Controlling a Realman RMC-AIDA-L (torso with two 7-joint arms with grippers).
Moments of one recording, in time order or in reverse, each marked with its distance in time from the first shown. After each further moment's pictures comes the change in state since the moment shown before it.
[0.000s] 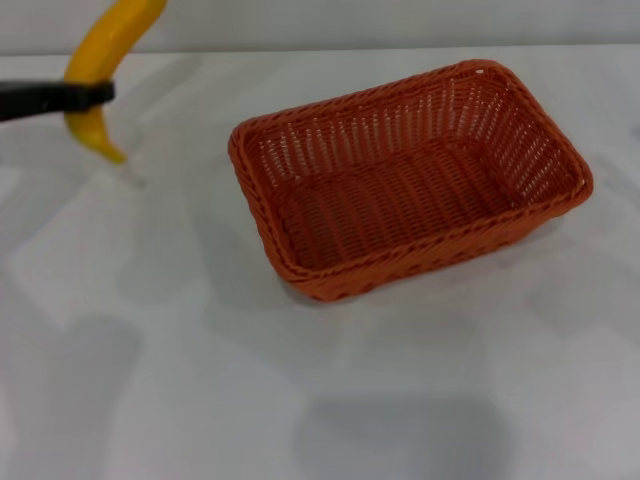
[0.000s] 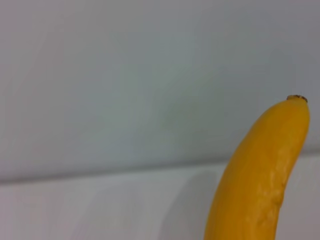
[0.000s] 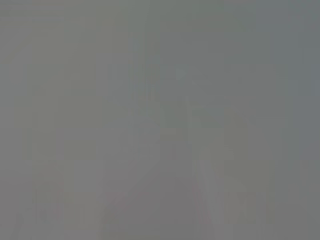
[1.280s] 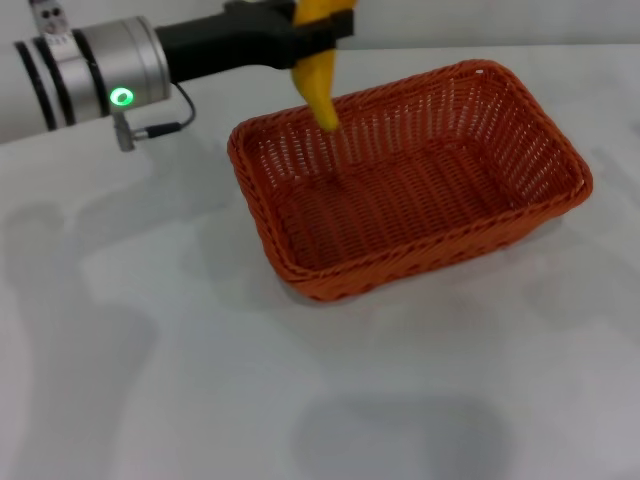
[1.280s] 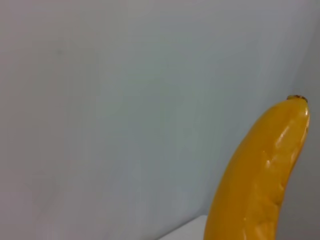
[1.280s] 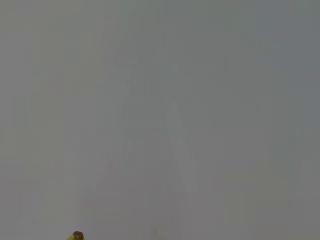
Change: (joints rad) left arm -0.061 -0.002 0.000 0.288 -0.279 0.410 0.329; right arm 0.014 0.015 -0.001 0.034 0.000 0.072 -0.058
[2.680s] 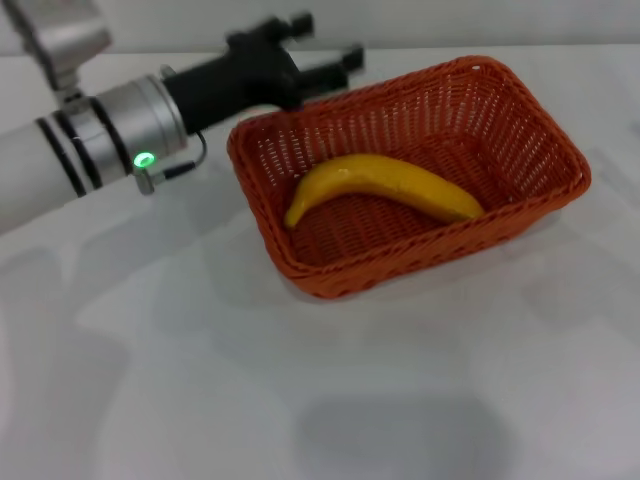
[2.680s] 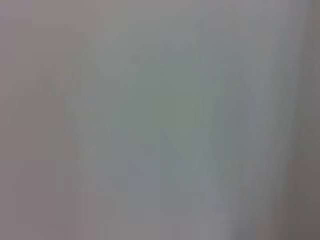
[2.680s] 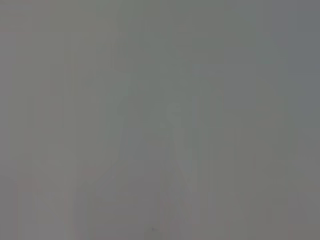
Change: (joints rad) left arm 0.131 -0.002 -0.002 0.216 -0.159 -0.086 0.386; right arm 0.002 0.007 0.000 0.003 0.000 0.010 -0.012
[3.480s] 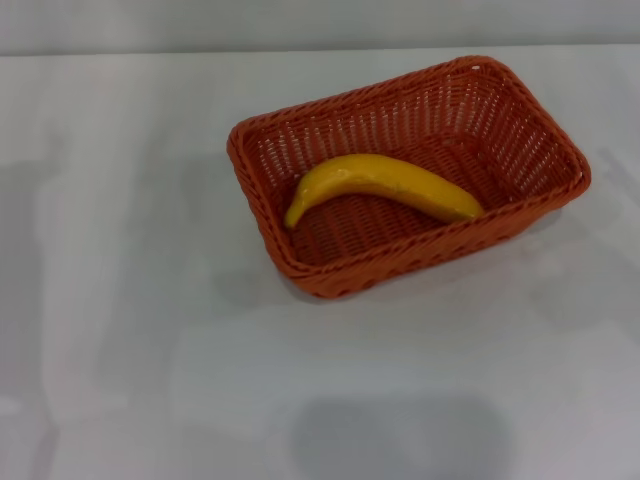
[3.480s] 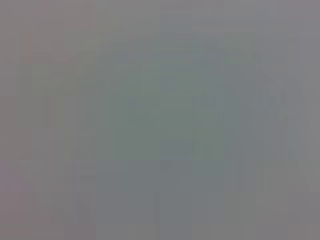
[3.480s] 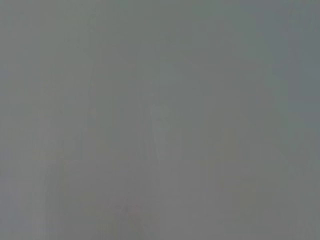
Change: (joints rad) left arm 0.340 -0.006 -0.028 0.321 -1.152 0.235 0.884; right arm -0.006 0.012 0.010 0.044 0.005 0.060 -0.086
